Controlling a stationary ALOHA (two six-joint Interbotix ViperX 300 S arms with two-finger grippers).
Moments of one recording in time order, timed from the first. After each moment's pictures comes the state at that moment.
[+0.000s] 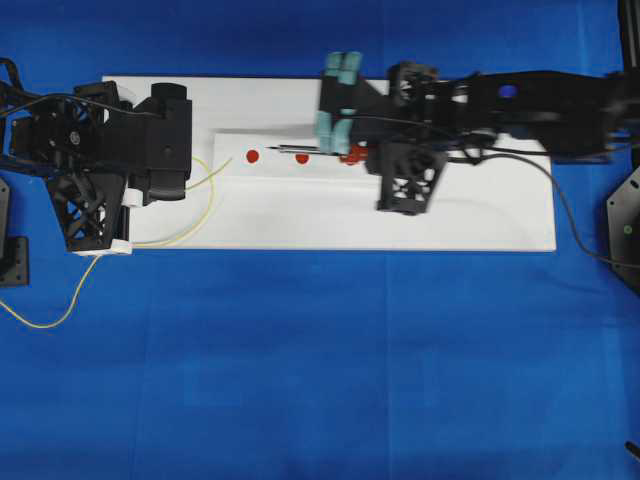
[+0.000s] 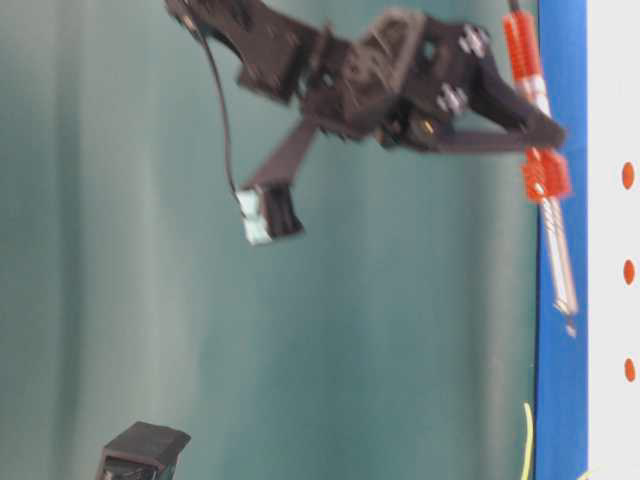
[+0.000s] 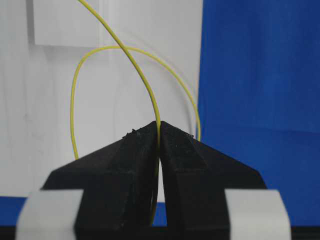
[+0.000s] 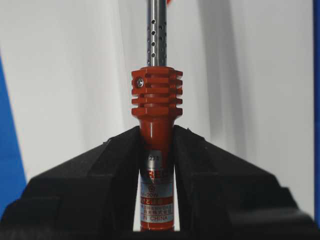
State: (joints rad) left arm 0.03 -0.38 0.65 0.00 0.81 -0.02; right arm -0.17 -0.02 0.50 -0.08 0.62 0.15
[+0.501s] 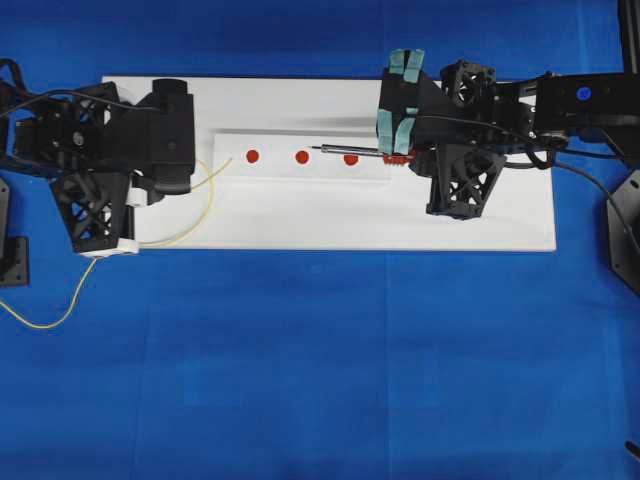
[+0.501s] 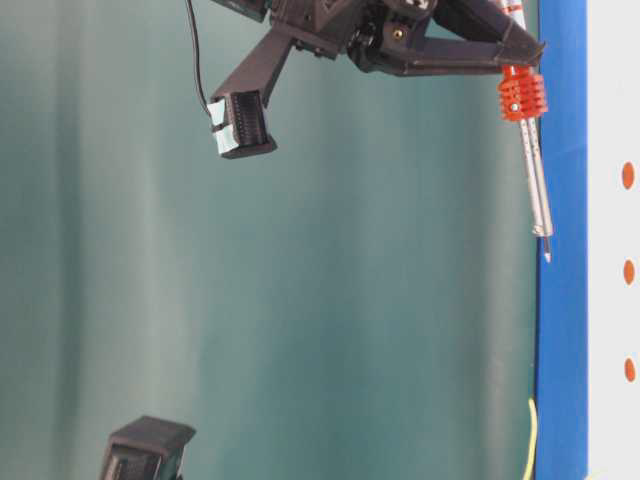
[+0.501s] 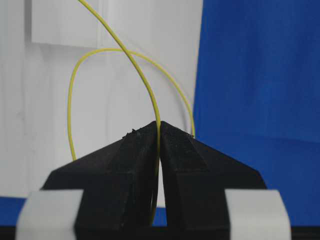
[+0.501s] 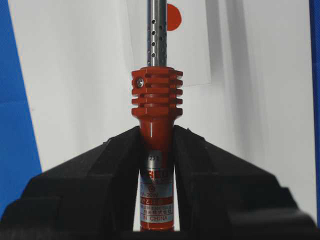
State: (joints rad) left arm 0.03 -0.36 0.64 0.00 0.79 -0.05; right arm -0.16 -0.17 0.63 -0.08 0.63 0.17
